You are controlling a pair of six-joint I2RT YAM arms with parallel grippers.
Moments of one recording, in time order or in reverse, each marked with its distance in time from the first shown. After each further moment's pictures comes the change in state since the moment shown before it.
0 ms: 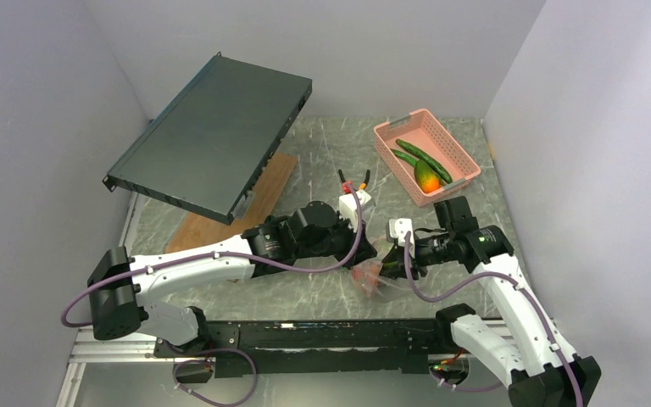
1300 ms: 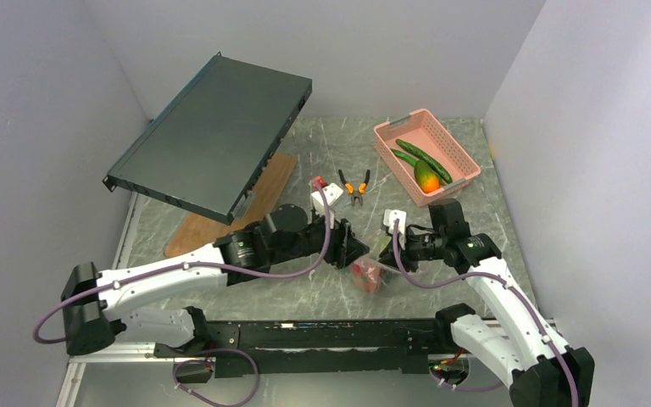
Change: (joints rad) left arm 0.020 -0.153 -0.108 0.064 -0.084 -0.010; right arm 0.018 -0.001 -0.150 0.312 0.110 0.266
